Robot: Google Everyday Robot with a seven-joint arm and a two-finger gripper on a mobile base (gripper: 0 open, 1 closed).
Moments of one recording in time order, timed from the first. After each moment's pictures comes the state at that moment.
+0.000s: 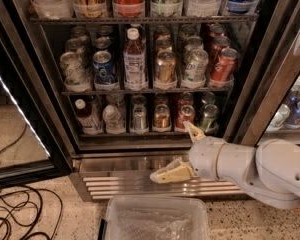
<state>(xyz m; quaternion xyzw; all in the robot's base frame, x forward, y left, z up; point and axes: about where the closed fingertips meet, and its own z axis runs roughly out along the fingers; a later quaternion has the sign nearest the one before) 0.472 -0.063 0.752 -0.43 0.72 0.21 0.50</state>
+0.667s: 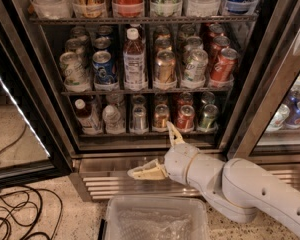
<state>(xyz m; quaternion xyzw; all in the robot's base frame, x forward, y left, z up) 0.498 -0.013 0.730 -0.39 0.69 0.19 0.58</state>
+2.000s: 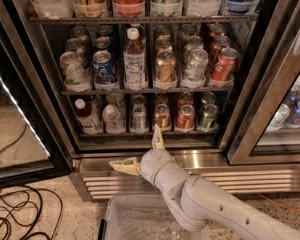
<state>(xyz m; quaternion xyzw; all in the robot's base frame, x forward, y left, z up) 0.543 0.029 0.688 -0.30 0.69 0.14 0.64</state>
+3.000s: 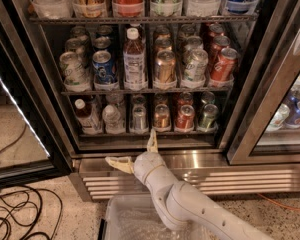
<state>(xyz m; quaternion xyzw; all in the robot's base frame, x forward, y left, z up) 0.576 0.042 0.643 -0.23 0.69 0.15 0.67</state>
